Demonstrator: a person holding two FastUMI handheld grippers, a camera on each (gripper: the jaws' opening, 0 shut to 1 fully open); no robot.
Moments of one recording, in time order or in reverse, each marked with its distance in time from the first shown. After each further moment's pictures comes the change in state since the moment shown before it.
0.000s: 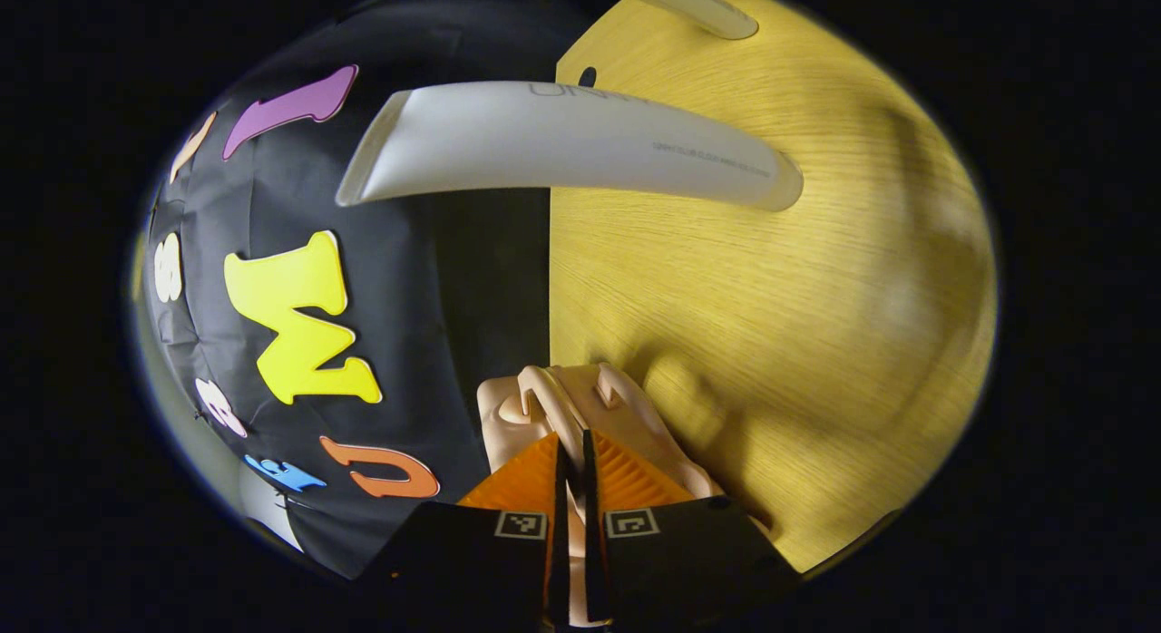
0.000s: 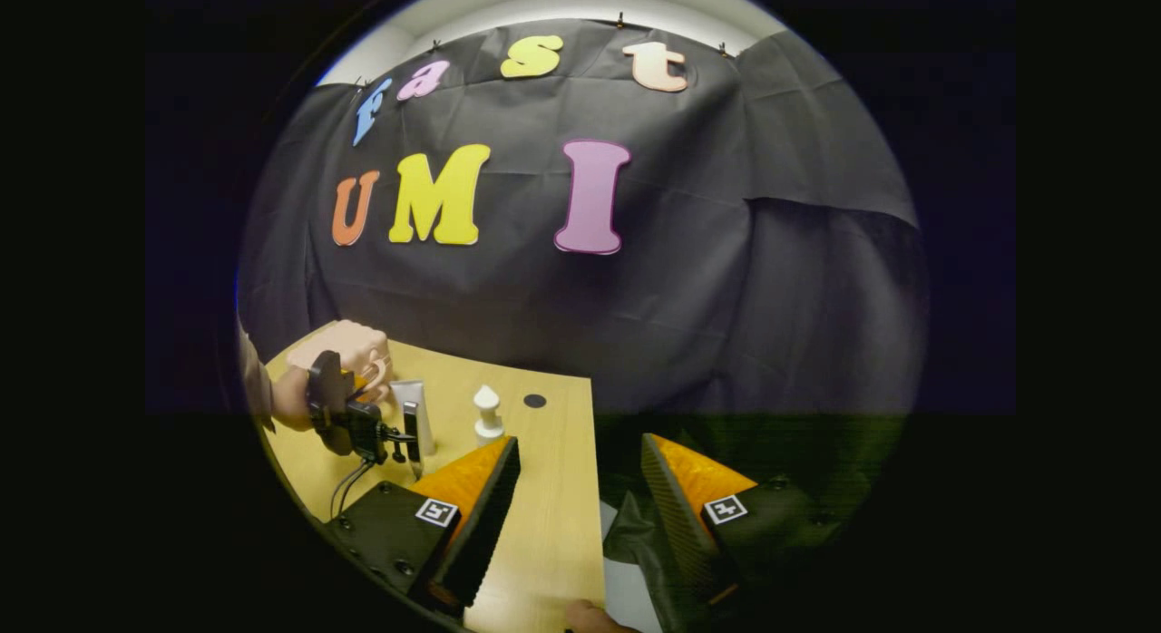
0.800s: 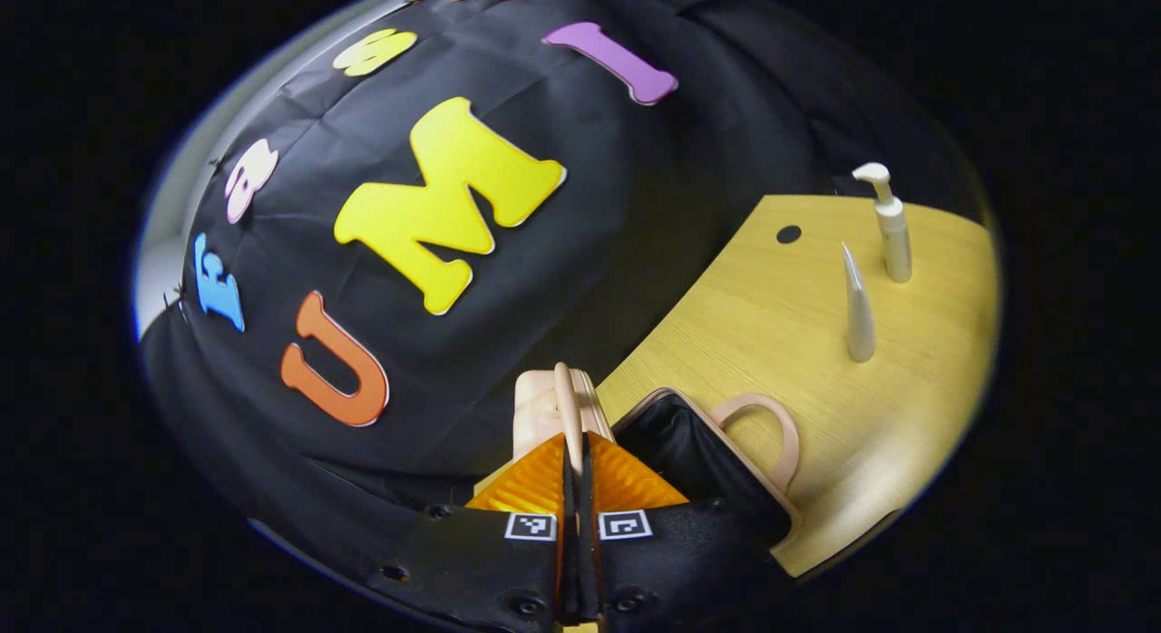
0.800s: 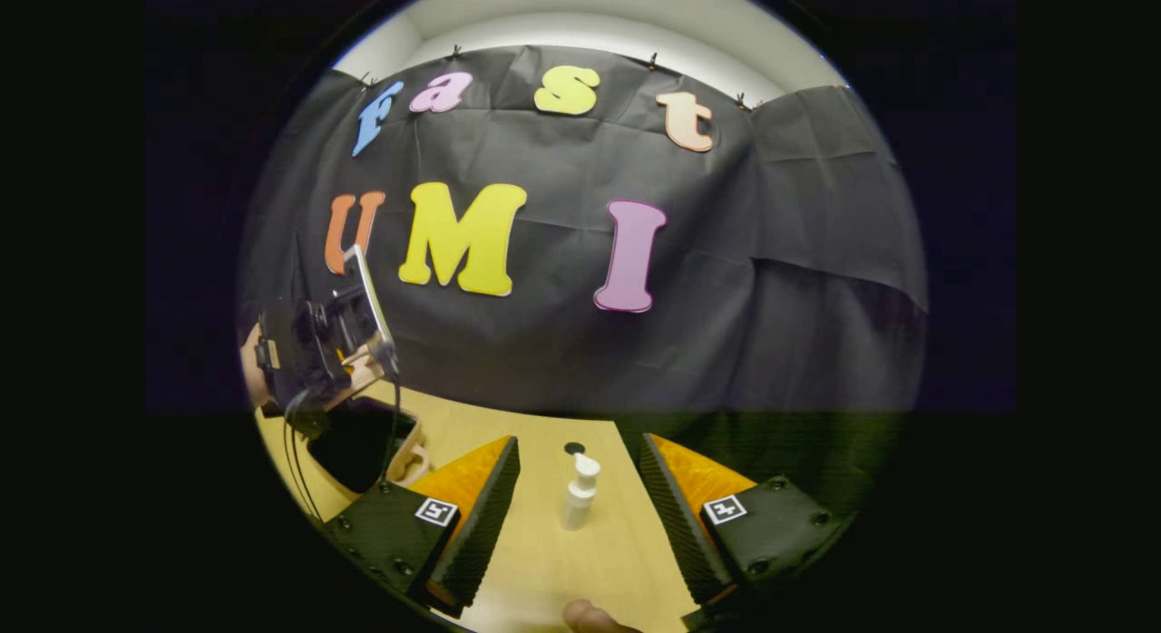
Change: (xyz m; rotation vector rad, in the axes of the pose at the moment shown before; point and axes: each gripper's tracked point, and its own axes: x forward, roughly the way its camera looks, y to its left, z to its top) left arm -0.042 0.156 -0.101 -0.708 -0.290 -0.072; right arm -0.025 0.181 0.088 0.019 -0.106 -0.135
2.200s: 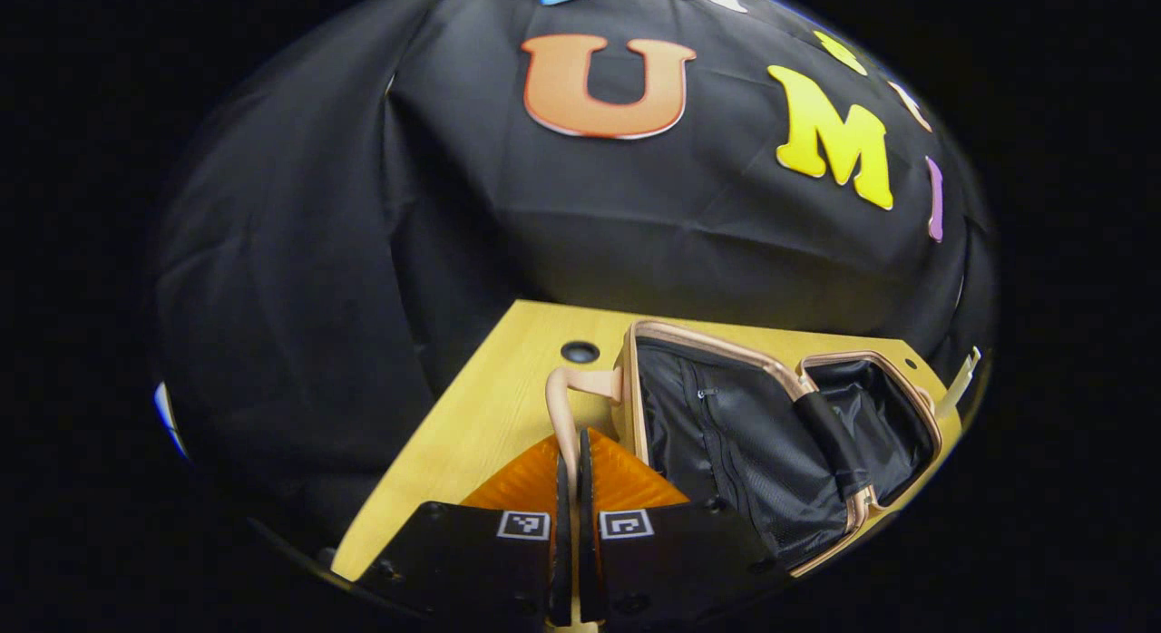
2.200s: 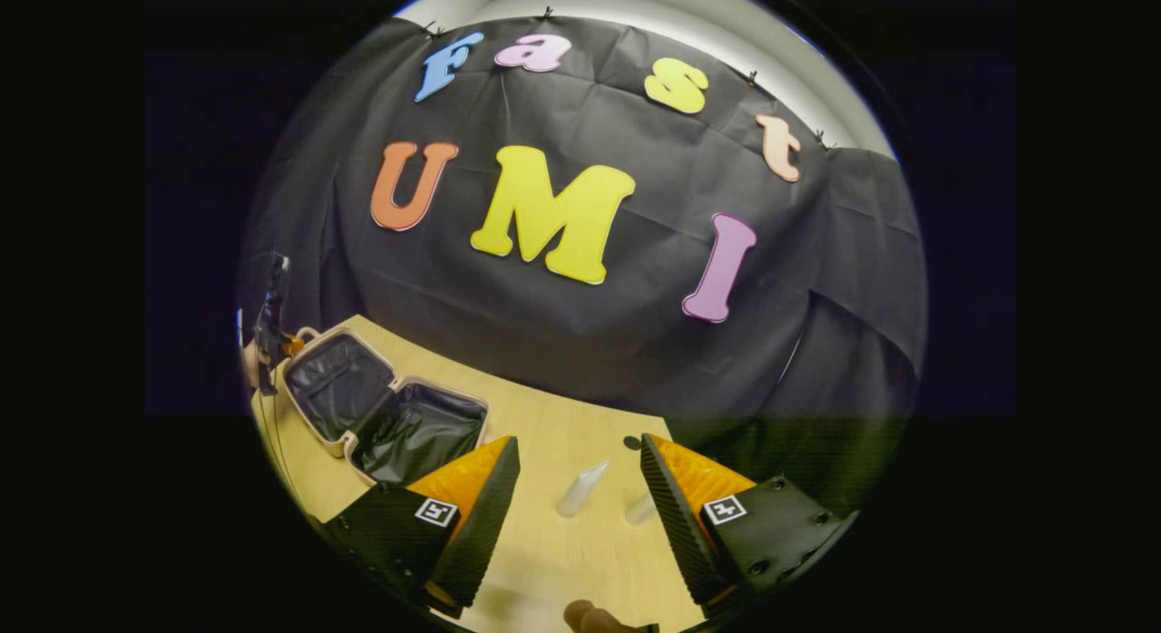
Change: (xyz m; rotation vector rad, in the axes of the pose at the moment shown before) left arm 0.076 0.147 -0.395 -0.943 0.131 0.002; right arm -0.006 0.160 -0.002 -0.186 0.123 0.095
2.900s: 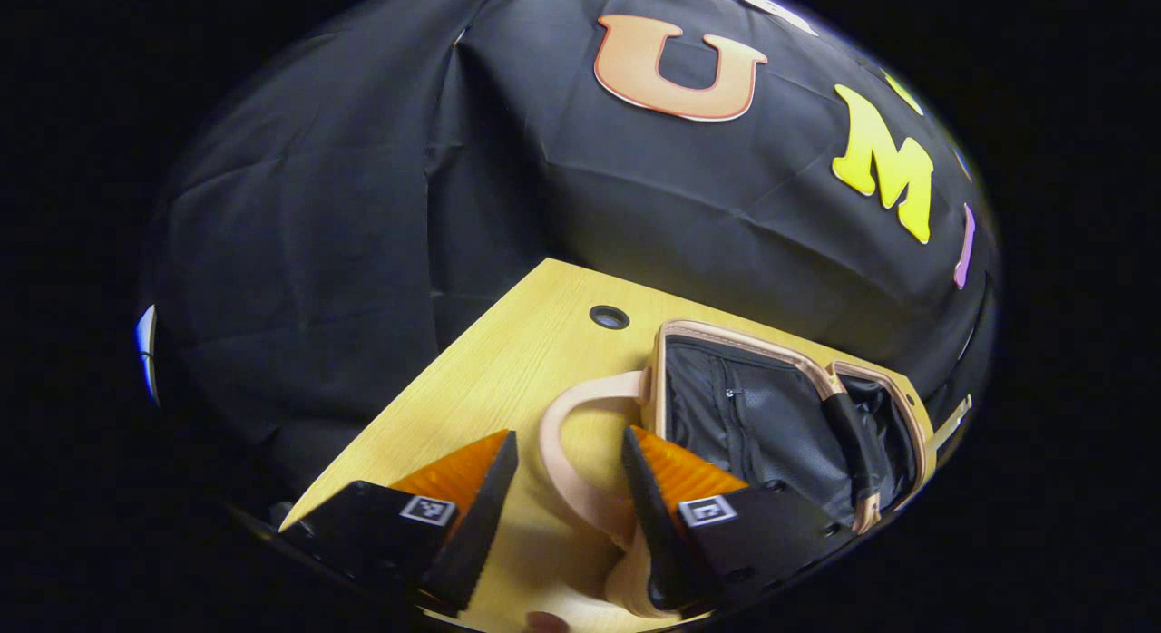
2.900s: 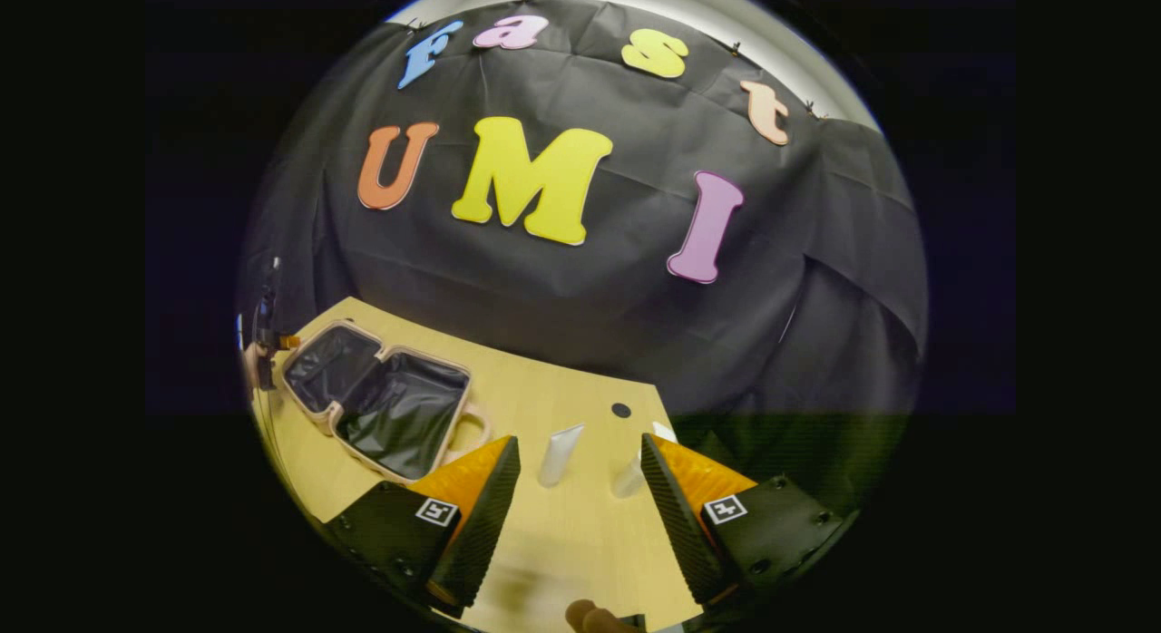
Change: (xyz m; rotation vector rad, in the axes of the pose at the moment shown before) left arm -0.011 0.012 -0.012 -0.133 0.032 0.055; right arm 0.008 -0.061 -0.046 0.017 0.073 -0.013
